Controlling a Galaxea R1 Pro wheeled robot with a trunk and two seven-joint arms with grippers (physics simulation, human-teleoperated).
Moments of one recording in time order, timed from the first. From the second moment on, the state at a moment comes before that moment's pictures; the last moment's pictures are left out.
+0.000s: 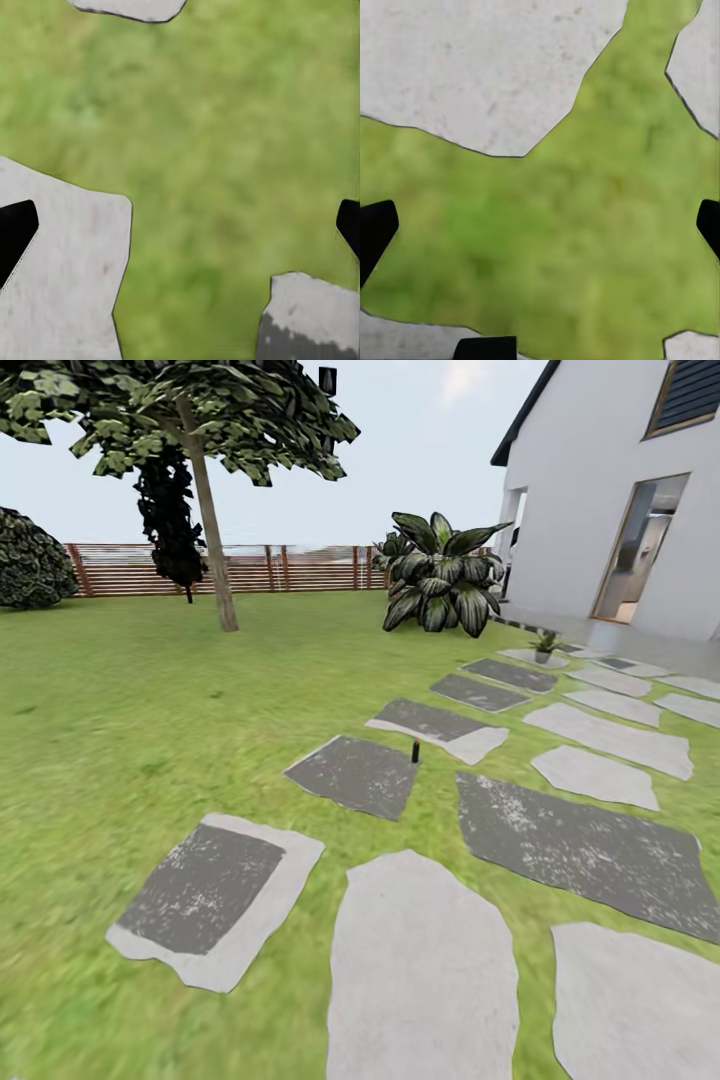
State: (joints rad) left arm -0.09 0.07 0.10 -0.42 0.01 -0.26 0.00; right arm -0.05 -0.08 -0.02 -0.41 0.00 -0.26 -0.01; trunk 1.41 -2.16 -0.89
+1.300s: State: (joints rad) left arm -0.09 0.07 0.10 -0.42 0.01 -0.26 0.00; right arm -0.05 -0.08 -0.02 -0.41 0.00 -0.26 -0.01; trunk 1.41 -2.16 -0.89
